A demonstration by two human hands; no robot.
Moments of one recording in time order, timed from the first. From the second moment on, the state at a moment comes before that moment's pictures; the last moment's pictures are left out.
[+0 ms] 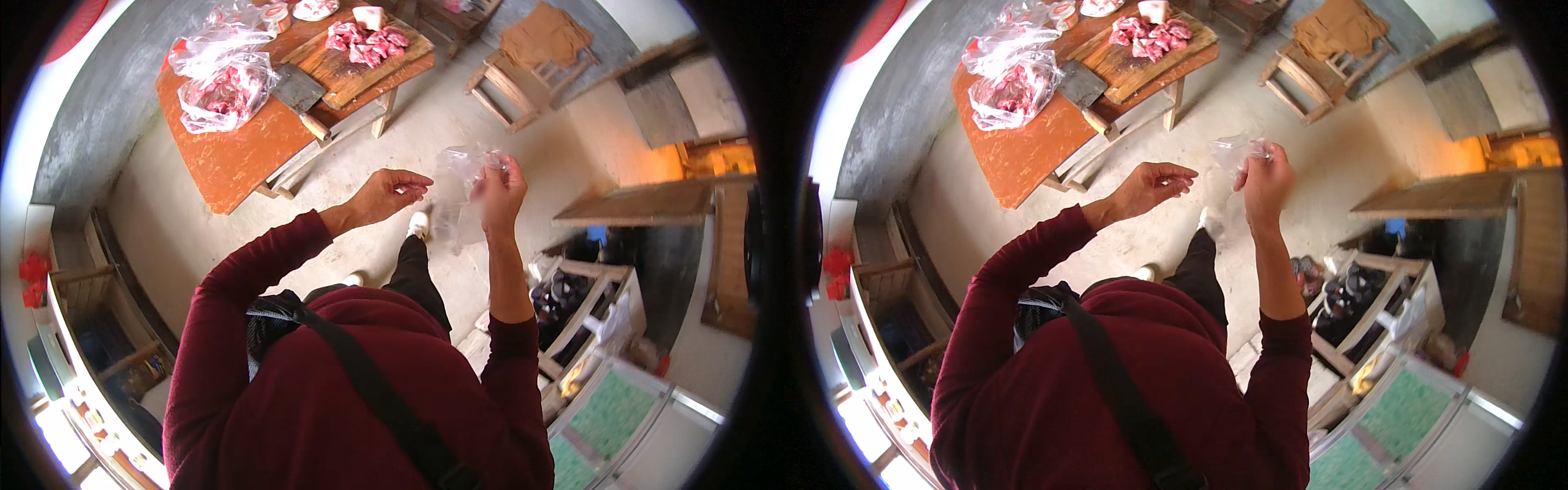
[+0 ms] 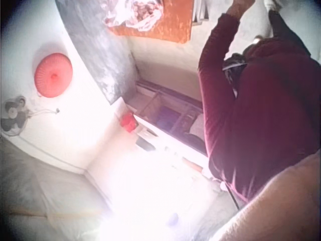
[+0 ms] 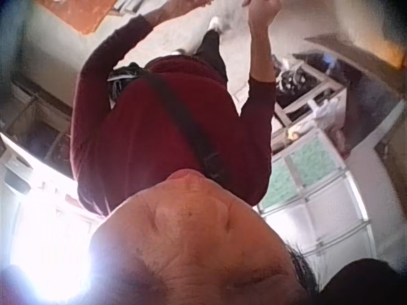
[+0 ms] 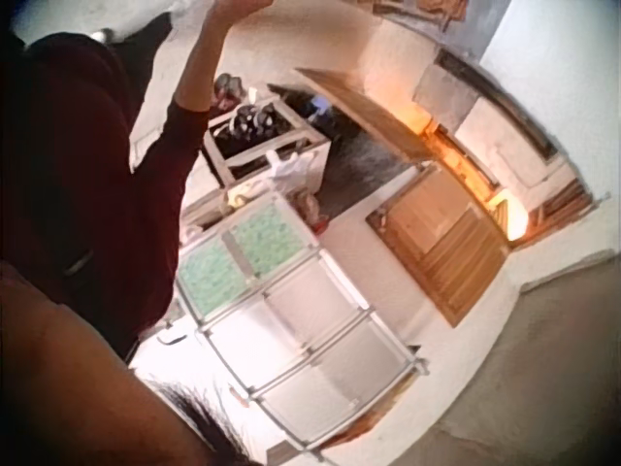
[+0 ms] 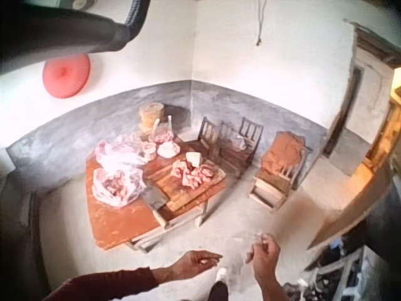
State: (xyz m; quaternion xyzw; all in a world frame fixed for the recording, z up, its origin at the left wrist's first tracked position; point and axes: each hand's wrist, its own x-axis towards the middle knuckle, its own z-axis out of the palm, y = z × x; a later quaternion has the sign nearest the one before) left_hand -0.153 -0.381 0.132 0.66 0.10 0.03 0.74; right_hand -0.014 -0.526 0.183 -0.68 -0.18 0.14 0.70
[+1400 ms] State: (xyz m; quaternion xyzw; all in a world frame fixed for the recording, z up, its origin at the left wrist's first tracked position) left_hand 0.162 -0.085 0.005 0.76 0.59 0.12 0.26; right_hand 0.417 -0.189 0.163 -0.71 -0.32 0.32 0.53
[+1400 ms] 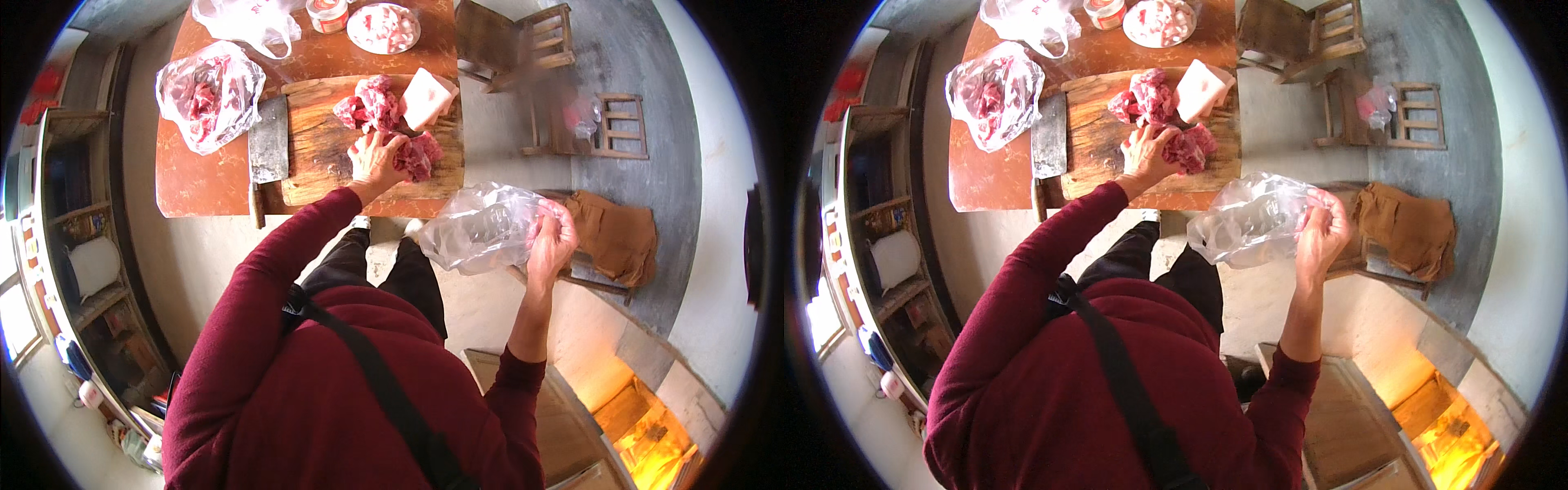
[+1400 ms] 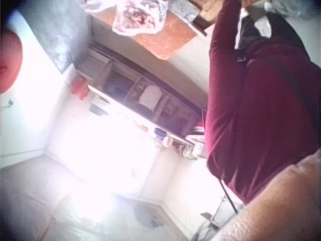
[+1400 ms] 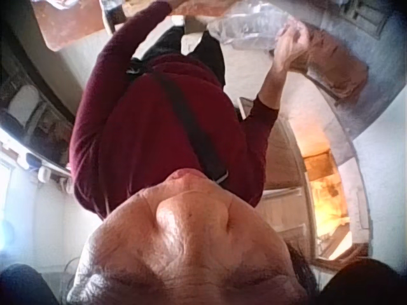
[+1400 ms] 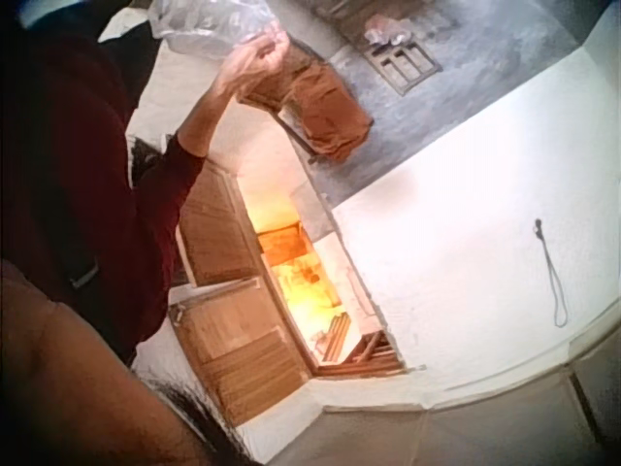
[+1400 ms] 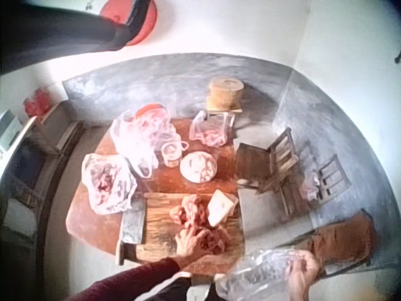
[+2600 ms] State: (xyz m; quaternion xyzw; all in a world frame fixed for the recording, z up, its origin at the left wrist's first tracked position) left_hand 0.154 -0.087 0.029 0.39 0.58 0.50 0.51; right_hand 0.485 -0.010 0.161 -0.57 -0.54 0.47 0.41
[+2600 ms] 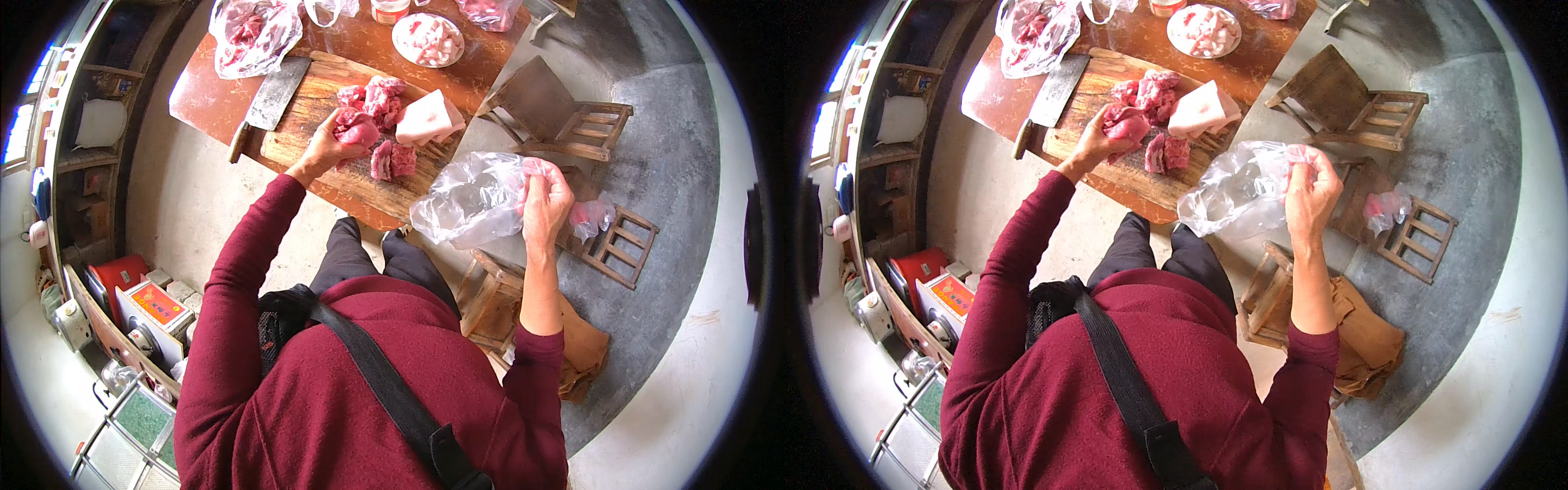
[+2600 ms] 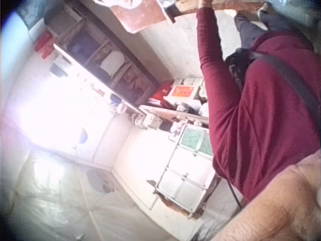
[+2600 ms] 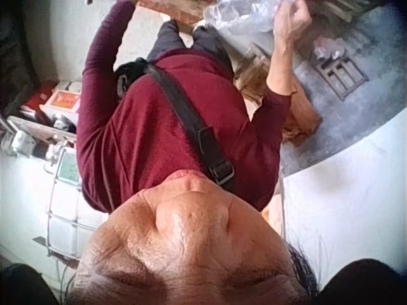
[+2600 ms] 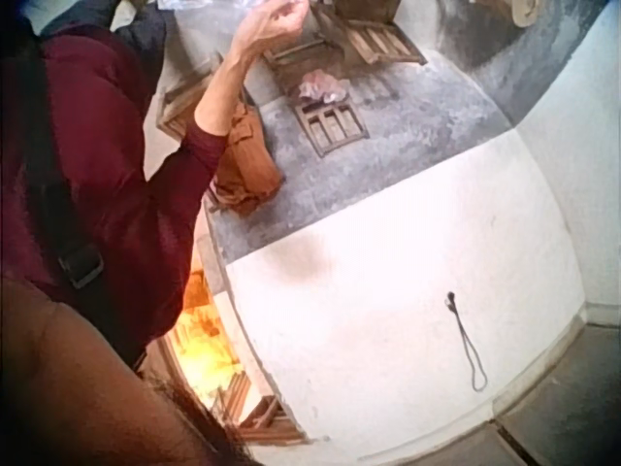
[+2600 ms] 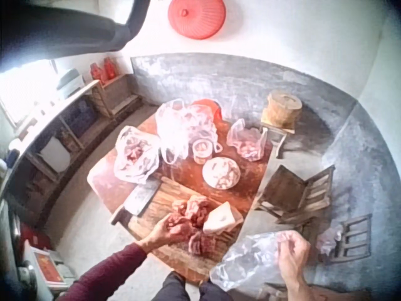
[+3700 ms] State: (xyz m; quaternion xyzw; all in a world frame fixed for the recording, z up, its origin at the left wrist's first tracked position) left_hand 0.282 -0.107 0.088 0.21 0.61 0.36 0.68; right_hand 0.415 -0.059 0.135 -0.49 -0.50 0.60 0.37
